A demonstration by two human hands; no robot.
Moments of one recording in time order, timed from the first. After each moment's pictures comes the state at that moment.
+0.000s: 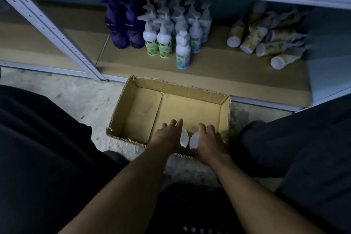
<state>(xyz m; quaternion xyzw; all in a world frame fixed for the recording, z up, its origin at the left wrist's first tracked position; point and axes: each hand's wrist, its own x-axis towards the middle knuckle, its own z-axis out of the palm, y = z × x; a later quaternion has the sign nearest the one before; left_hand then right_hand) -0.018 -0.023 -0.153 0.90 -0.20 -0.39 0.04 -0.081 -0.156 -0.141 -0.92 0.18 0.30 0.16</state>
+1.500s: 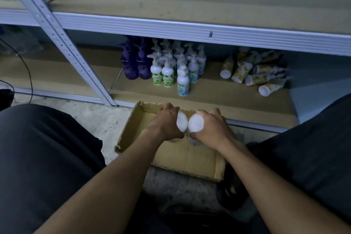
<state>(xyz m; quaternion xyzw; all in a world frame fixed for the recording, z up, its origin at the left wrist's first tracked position) 0.024 -0.020 -0.031 0.95 -0.20 -0.20 0.13 -0.044 -0.183 -0.024 -0.95 0.13 0.14 0.27</state>
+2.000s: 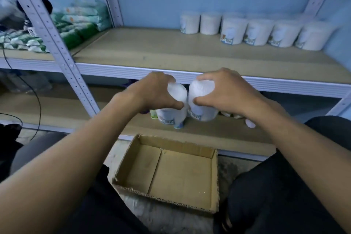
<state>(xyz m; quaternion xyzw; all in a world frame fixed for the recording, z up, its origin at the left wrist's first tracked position) 0.046 -0.015 0.190 0.95 -0.27 -0.03 0.14 -0.026 -0.214 0.199 -0.98 0.00 -0.07 0.20</state>
